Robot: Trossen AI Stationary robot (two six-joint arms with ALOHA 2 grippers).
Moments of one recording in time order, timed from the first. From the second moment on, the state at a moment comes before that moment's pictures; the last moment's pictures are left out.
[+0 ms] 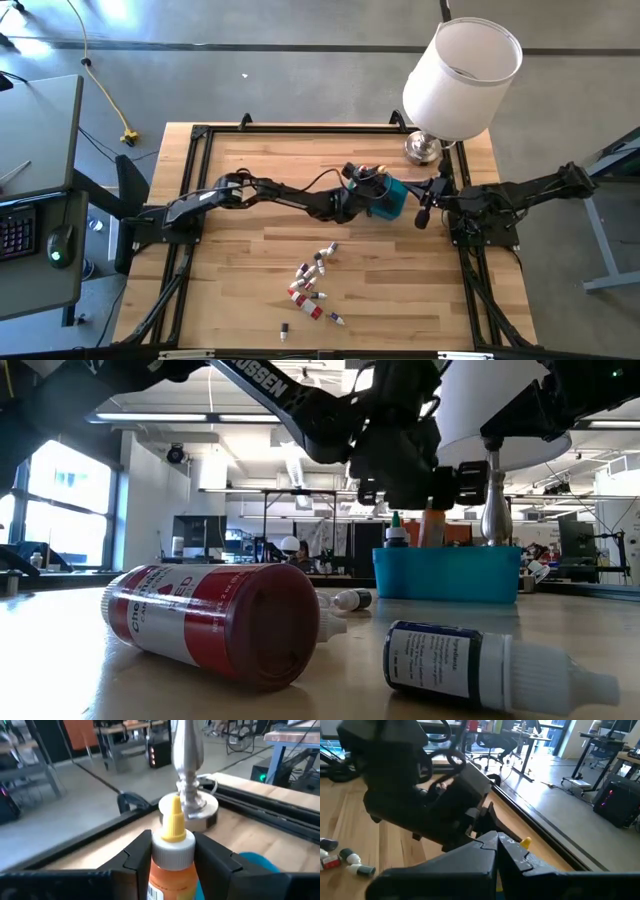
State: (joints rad) left arm 0.01 2.38 1.80 0.38 -0.88 -0.12; right arm 0.26 0.50 0.41 -0.19 0.73 0.07
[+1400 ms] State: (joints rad) left arm 0.07 2.37 1.80 0.28 -0.77 -0.23; right arm 0.26 0.50 0.41 -0.21 0.64 0.07
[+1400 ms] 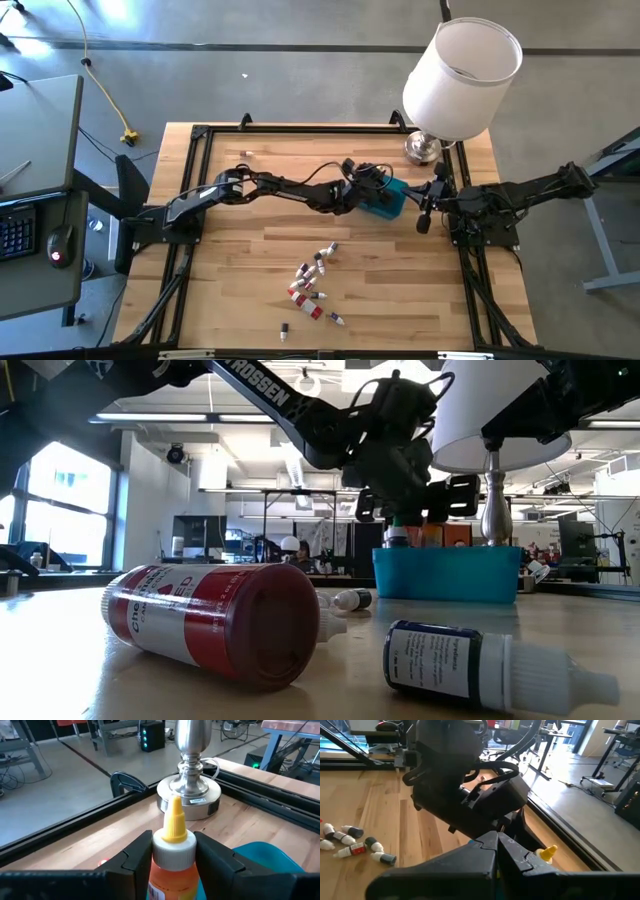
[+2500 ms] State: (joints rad) left arm -0.13 2.13 1.87 -0.16 -0.90 0.01; right arm 0.26 0.50 0.41 -0.26 0.61 0.08
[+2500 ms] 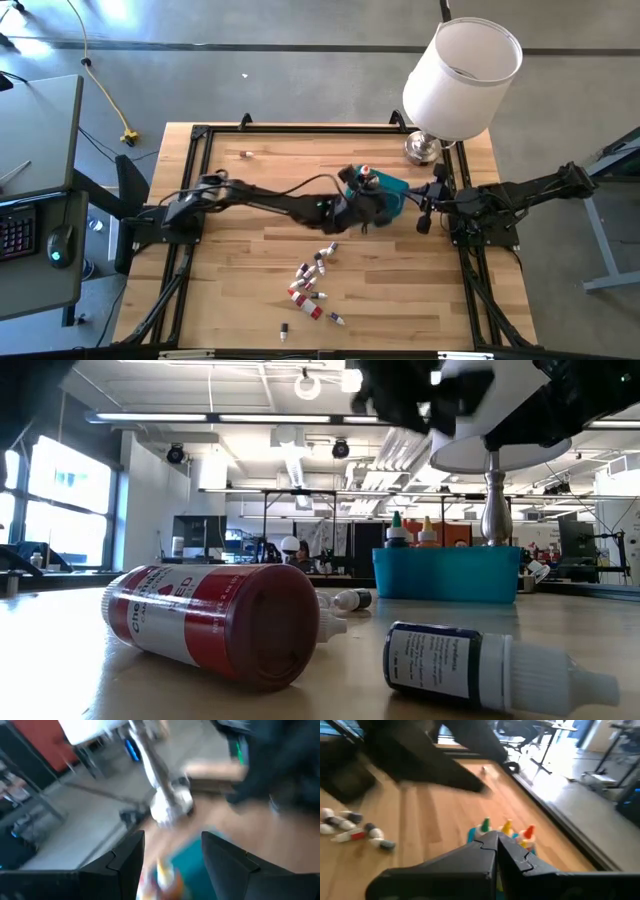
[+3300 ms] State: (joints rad) left arm -0.43 2.08 1.91 -1.08 0.03 -1.74; right arm 0.26 0.52 0.41 -0.24 0.59 0.11
